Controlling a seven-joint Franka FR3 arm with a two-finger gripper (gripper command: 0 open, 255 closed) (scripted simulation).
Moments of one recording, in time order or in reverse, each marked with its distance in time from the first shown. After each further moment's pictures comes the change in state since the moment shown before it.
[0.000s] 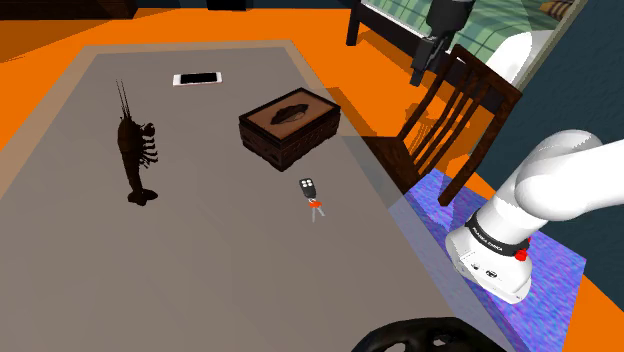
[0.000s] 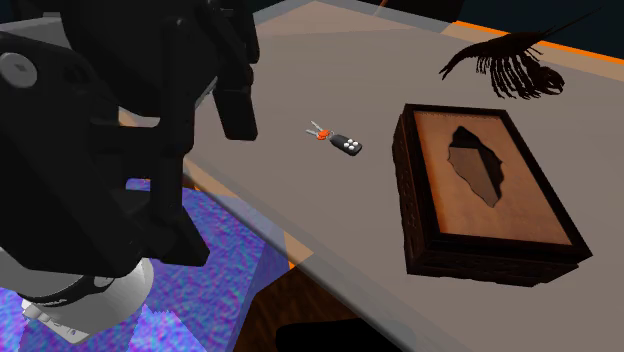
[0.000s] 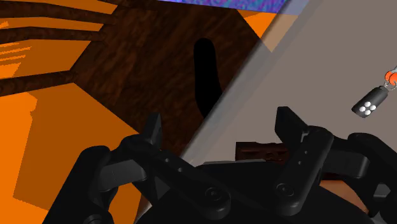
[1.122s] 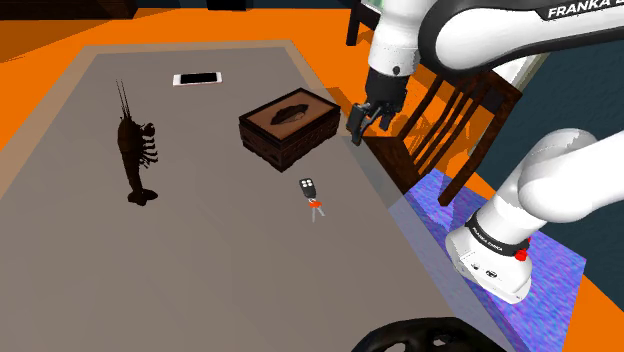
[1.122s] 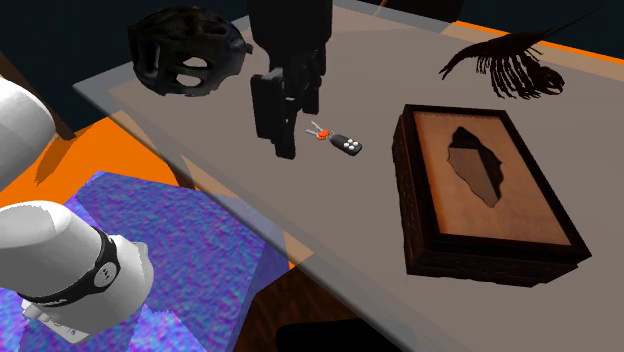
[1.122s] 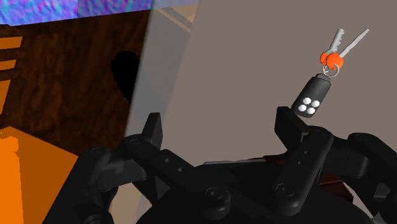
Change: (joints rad) arm 0.069 0.136 0.343 -0.116 0.215 0.270 0.491
